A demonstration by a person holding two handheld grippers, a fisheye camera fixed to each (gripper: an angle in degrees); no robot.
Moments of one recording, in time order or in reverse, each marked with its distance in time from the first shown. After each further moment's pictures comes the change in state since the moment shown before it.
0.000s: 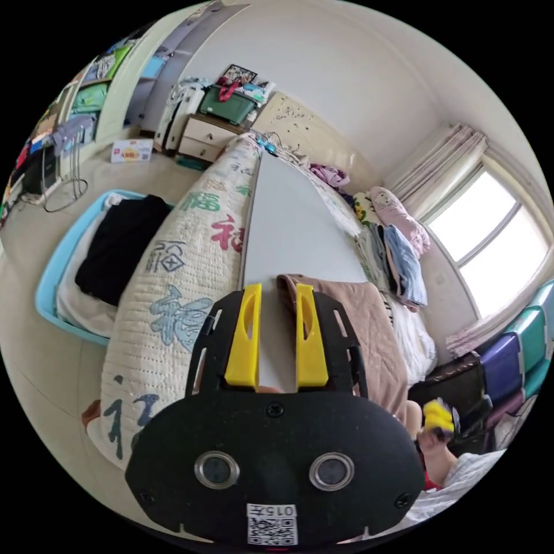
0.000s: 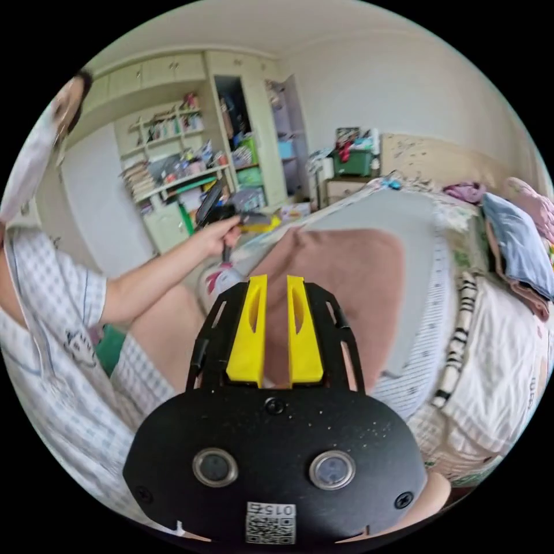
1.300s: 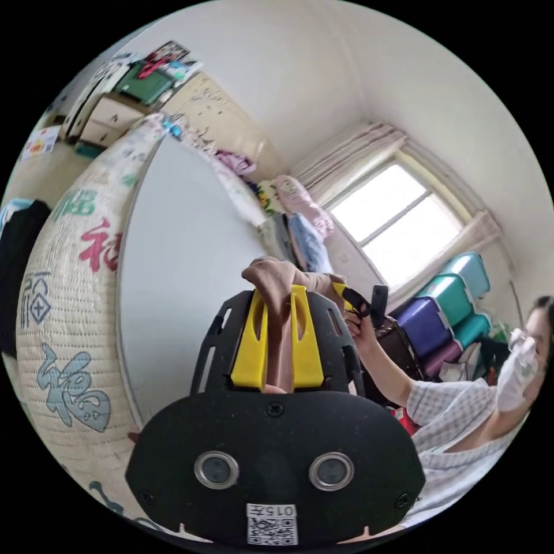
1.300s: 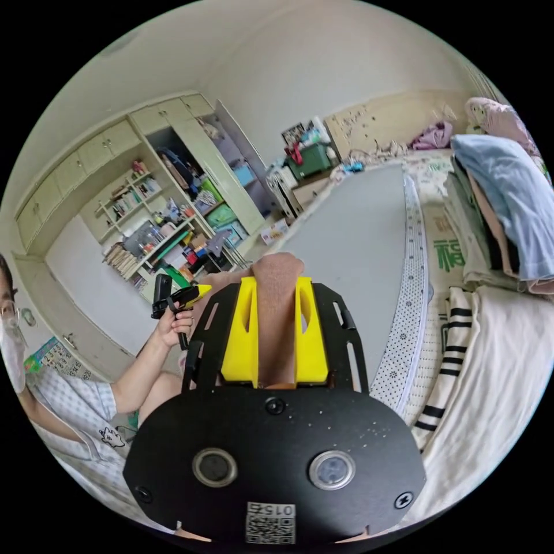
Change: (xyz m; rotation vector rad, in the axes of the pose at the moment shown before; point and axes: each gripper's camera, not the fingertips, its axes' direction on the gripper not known) left arm -0.062 -0.039 -0.033 -0.010 0.539 0.201; right arm 0.119 -0.254 -0.059 0.061 -0.133 0.279
